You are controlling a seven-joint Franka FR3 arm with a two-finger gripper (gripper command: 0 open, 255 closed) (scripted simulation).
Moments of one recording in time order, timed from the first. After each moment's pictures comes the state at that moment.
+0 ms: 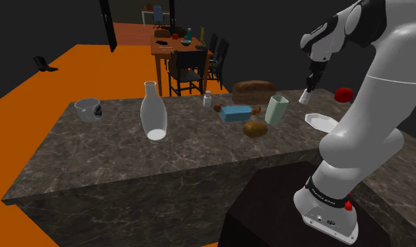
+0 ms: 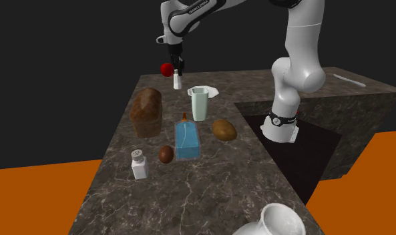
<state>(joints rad) -0.56 0.15 -0.60 -1.92 -0.05 2.04 -0.90</state>
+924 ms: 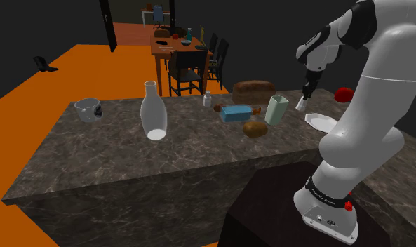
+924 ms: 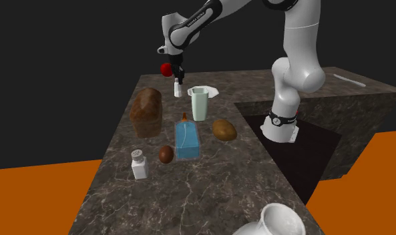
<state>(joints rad) -0.57 0.21 -0.59 -1.99 -0.02 2.15 -0.92</state>
